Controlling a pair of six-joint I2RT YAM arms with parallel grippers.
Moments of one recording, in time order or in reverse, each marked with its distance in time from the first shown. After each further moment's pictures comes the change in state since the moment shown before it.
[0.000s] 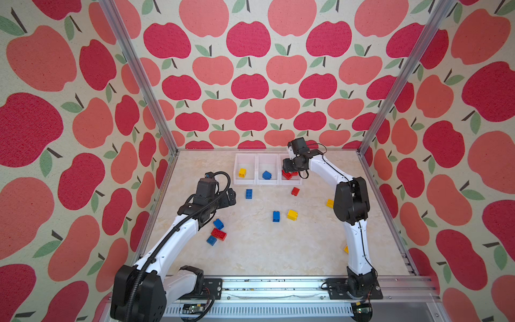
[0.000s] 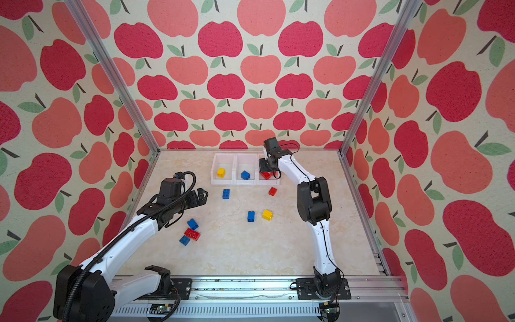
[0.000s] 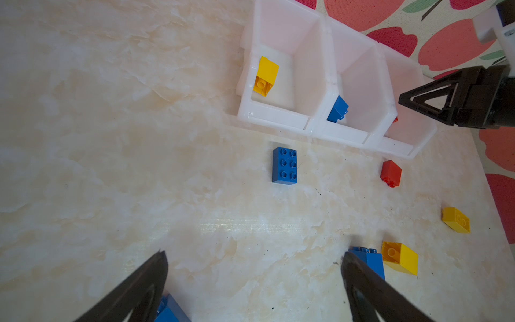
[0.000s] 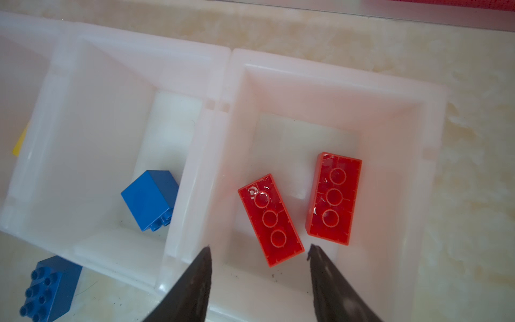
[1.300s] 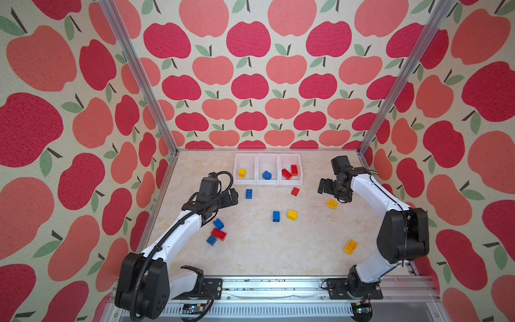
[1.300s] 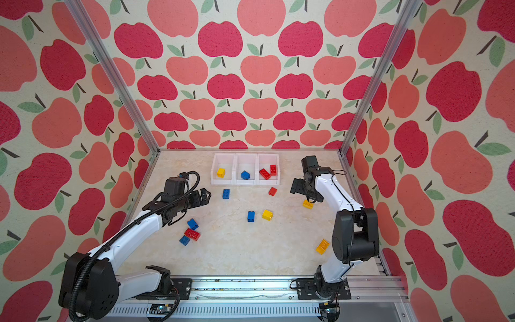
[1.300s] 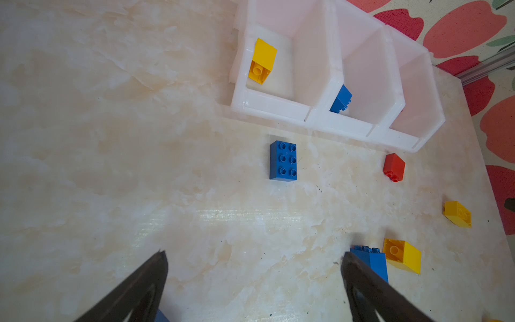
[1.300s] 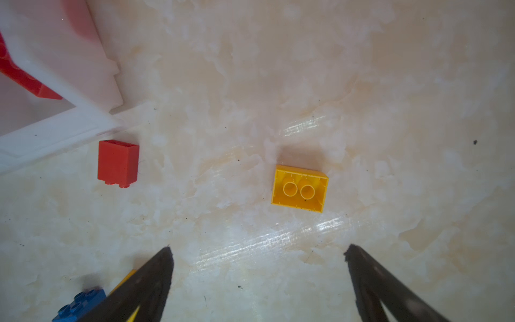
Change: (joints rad) left arm 0.001 0.082 0.000 0.048 0.041 -0.001; right arm -0.253 -0.592 -0.690 -0.197 0.099 0.286
